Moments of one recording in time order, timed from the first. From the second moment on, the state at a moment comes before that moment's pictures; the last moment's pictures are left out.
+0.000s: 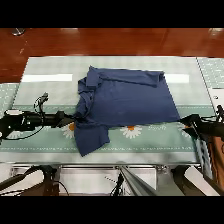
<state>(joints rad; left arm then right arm) 0.28 -1.26 0.49 0.51 -1.14 -0.85 -0.75 -1.04 0.48 -0.87 1.13 1.25</state>
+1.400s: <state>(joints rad) 0.28 -1.10 1.21 0.27 -1.12 -1.01 -0.33 -1.29 1.70 -0.77 1.22 1.42</state>
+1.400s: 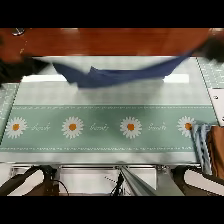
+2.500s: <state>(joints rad) 0.17 -0.49 1.71 1.39 -1.14 -1.43 -0.32 -0.70 1.99 -1.15 1.57 1.52</state>
